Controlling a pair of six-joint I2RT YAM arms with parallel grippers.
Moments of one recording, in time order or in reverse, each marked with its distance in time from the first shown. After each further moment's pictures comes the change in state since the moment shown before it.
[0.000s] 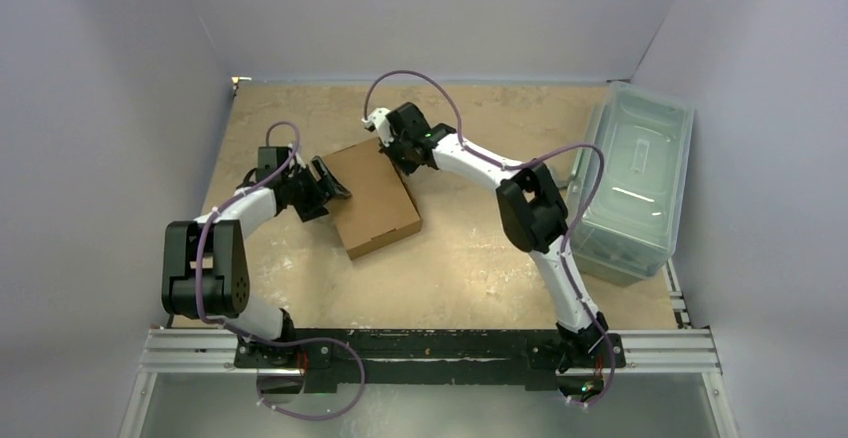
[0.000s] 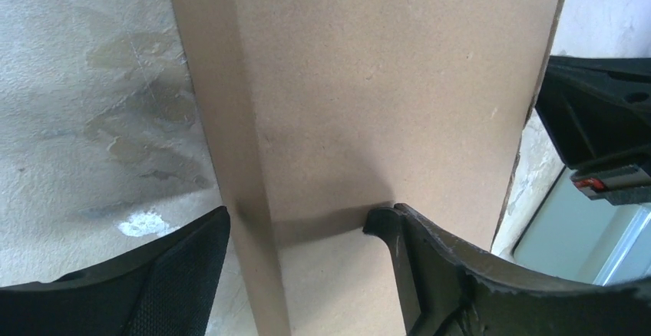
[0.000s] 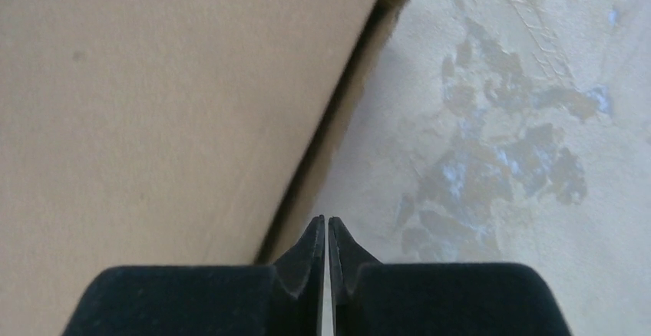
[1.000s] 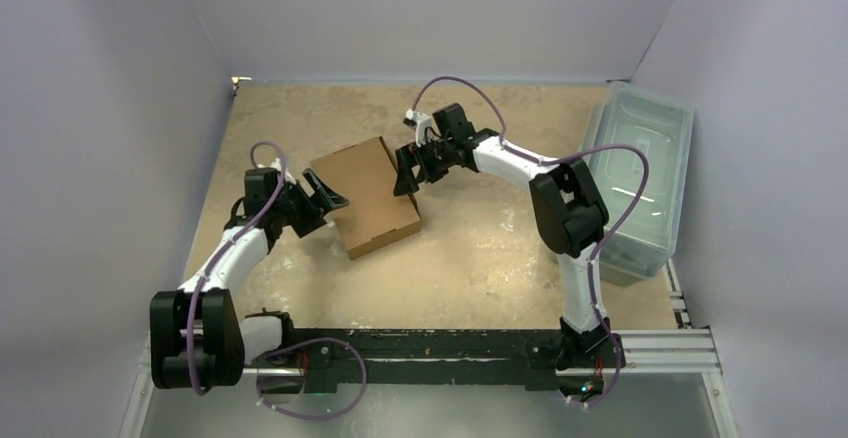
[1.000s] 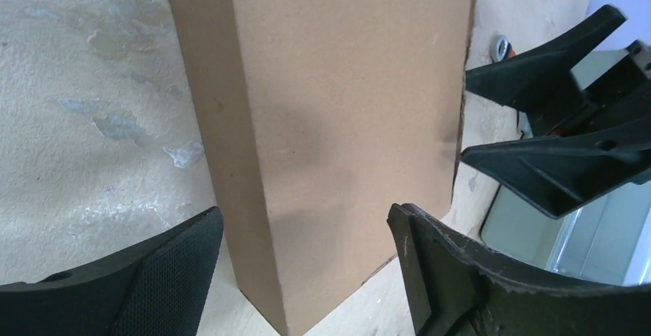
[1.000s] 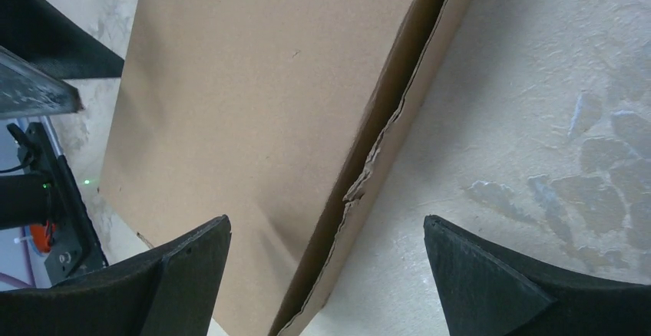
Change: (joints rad) left arm 0.016 -0.356 -0.215 0.034 0.026 -0.084; right arm -0.158 -0.247 -0.418 0.178 -0.618 0.312
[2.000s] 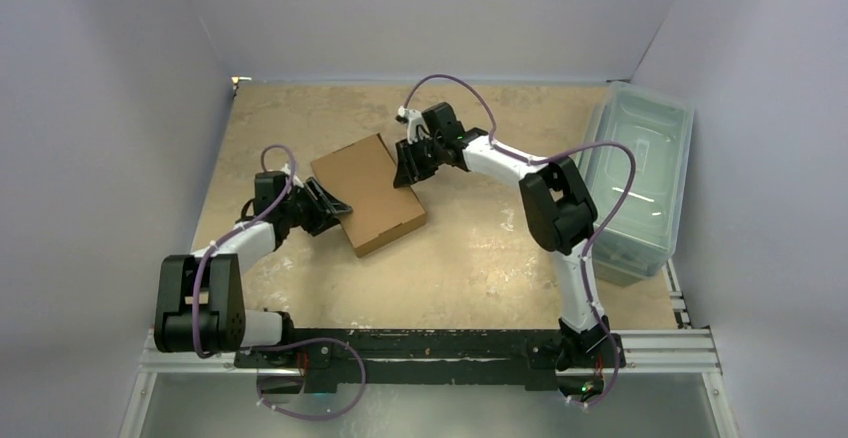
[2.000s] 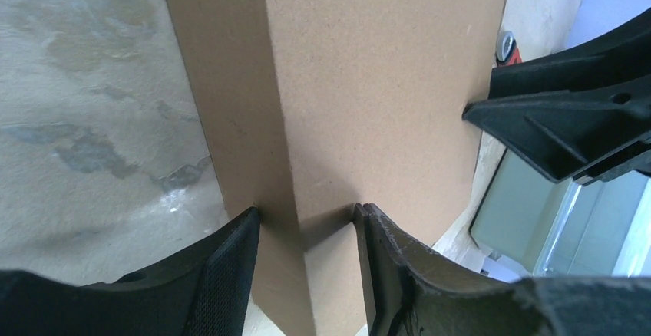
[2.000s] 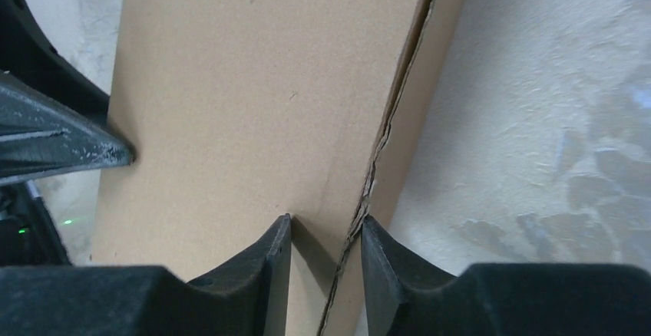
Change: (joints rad) left arm -0.004 0.156 -0.055 0.188 0.066 -0.066; right arm 0.041 0.072 0.080 0.017 0.064 0.067
